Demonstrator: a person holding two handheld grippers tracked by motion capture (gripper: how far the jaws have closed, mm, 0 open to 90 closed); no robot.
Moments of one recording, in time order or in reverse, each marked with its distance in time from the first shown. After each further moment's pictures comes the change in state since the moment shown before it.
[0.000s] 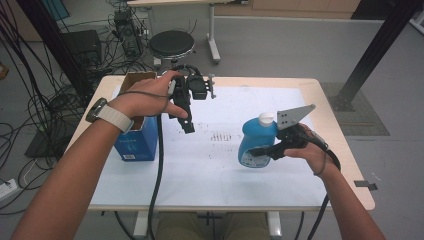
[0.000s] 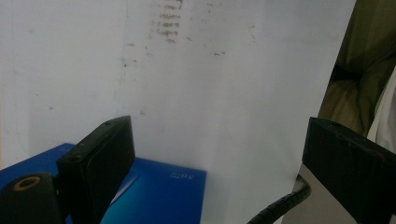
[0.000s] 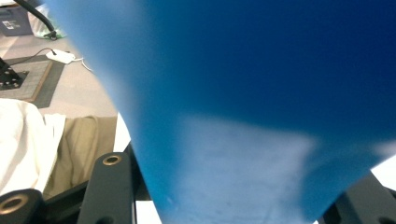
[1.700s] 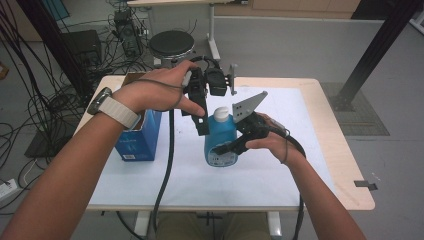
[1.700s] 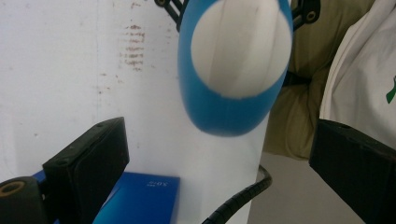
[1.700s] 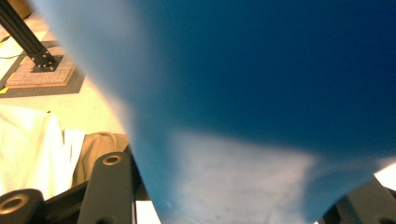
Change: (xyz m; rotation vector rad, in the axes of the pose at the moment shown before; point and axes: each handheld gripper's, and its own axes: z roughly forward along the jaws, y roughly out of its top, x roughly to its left) left arm -0.029 0.036 -0.040 -0.007 -0.081 0.066; right arm 0.005 0.069 0.074 0.073 0.142 -0.067
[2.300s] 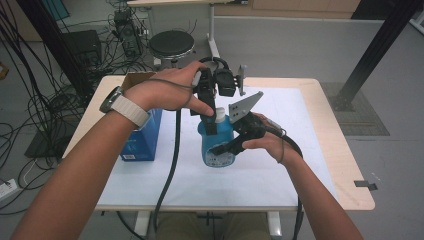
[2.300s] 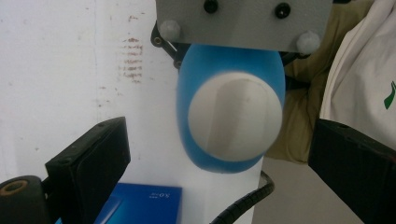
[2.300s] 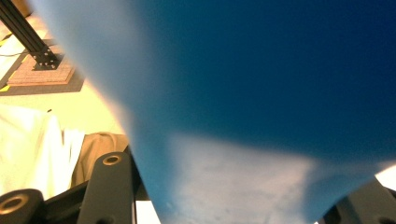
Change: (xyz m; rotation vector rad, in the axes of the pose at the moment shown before) left arm 0.002 0.017 0.005 0.006 -0.010 0.022; right arm -0.001 0.002 0.005 0.004 0.005 -0.006
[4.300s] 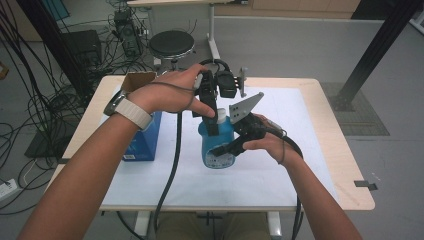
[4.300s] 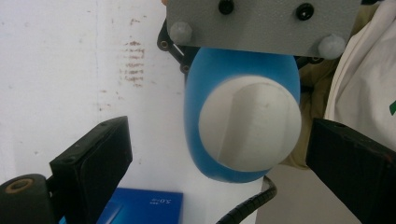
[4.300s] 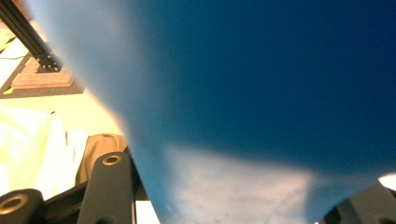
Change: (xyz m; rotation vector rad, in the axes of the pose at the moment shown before) left arm 0.001 0.000 0.006 -0.014 0.008 -0.005; right arm 0.002 -0.002 0.000 -0.008 0.006 0.009
